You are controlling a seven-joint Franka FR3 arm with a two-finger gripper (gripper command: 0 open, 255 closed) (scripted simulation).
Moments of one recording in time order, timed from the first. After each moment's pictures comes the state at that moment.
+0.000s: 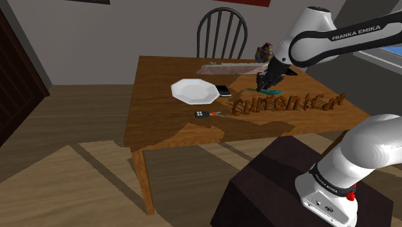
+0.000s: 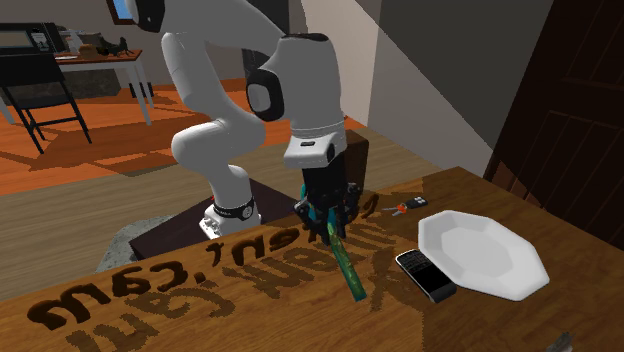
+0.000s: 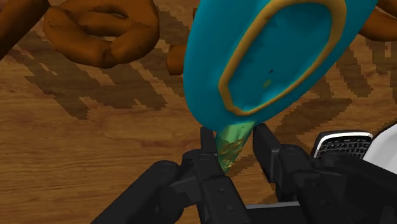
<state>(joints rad) -0.18 -0.59 0.04 -2.72 0.01 2.36 0.28</state>
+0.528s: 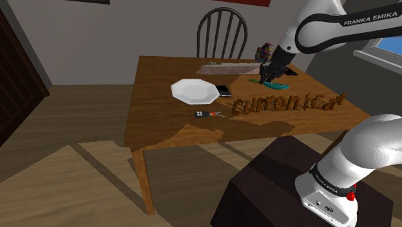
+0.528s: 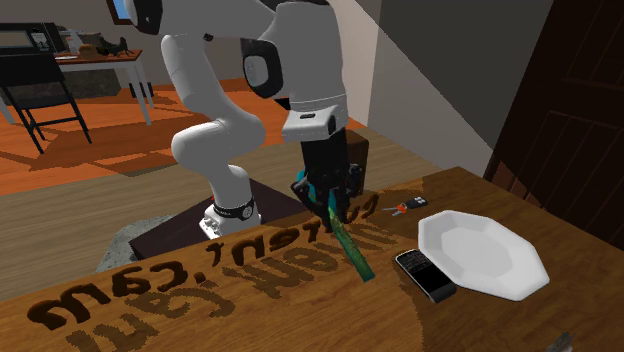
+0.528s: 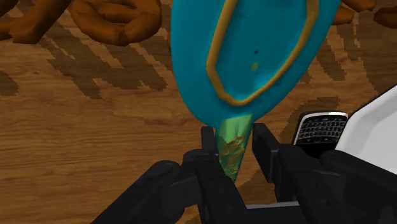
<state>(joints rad) -0.18 -0.64 0.03 -2.65 0.01 2.24 0.28</state>
